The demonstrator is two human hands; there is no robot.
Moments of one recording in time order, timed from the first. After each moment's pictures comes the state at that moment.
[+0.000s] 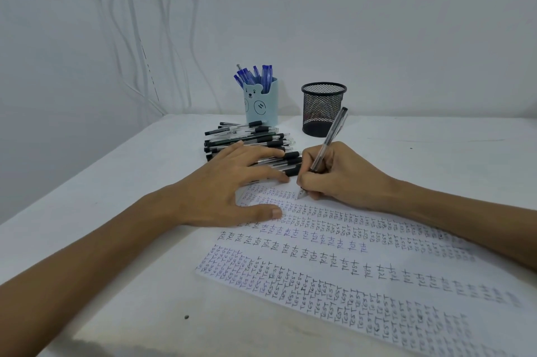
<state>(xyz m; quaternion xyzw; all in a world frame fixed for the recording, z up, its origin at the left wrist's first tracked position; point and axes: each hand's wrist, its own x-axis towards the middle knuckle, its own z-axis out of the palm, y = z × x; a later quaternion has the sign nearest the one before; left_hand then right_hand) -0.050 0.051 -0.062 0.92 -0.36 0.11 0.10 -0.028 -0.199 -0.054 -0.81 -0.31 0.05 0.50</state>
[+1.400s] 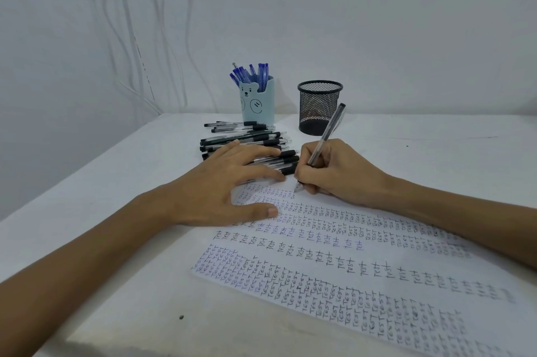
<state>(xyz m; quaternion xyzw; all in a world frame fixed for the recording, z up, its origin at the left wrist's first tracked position) -0.049 0.053 -0.061 0.92 -0.36 0.10 0.10 -0.027 -0.199 -0.055 -0.81 -0.28 0.05 0.52</state>
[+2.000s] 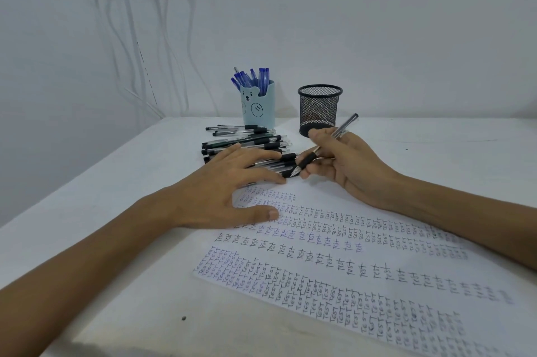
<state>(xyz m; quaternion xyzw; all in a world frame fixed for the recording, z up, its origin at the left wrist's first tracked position) -0.048 0.053 -0.063 0.92 -0.37 0.11 0.10 -0.019 -0.199 -0.049 -0.63 -0.16 0.08 0.76</state>
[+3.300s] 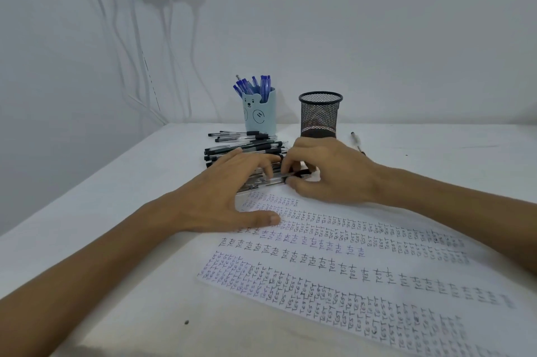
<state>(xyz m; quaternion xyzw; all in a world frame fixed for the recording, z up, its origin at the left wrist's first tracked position) -0.057 0.049 -0.055 0.93 -0.32 0.09 0.17 -0.003 -0.201 -0.044 -0.86 -0.46 -0.16 0.14</state>
